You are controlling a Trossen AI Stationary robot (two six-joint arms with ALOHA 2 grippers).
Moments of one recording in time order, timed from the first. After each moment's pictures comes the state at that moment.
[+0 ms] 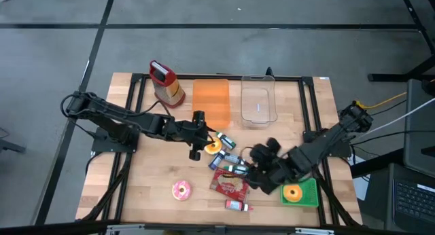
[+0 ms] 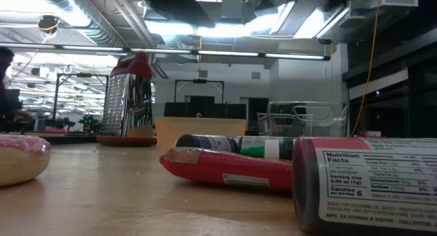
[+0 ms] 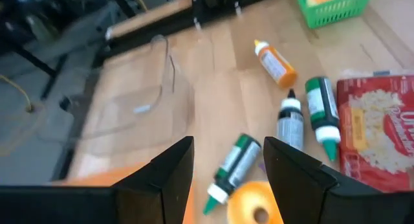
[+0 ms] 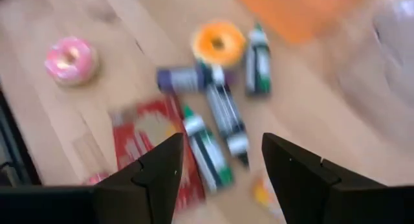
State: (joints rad) left arm -0.19 1.40 1.03 -0.22 -0.33 0.19; right arm 0.62 1.63 1.44 -1.01 0.60 1.11
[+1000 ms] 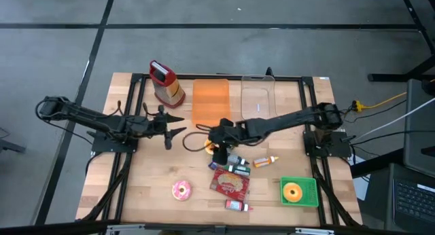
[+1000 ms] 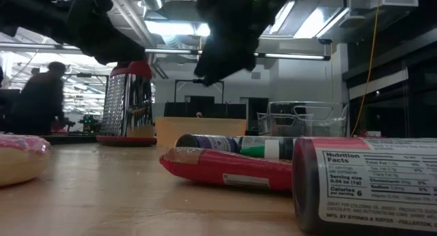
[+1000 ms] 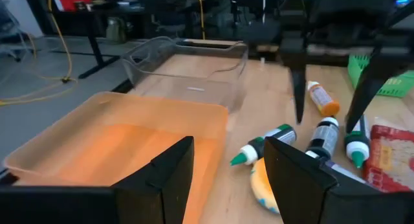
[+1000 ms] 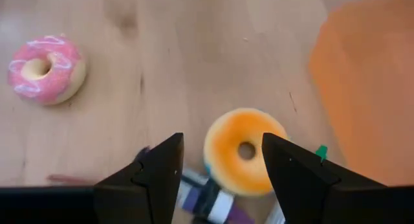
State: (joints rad) left arm -0.16 0.72 0.25 0.23 -0.48 -0.09; right arm 0.16 1.91 1.44 -0.45 0.11 0.30
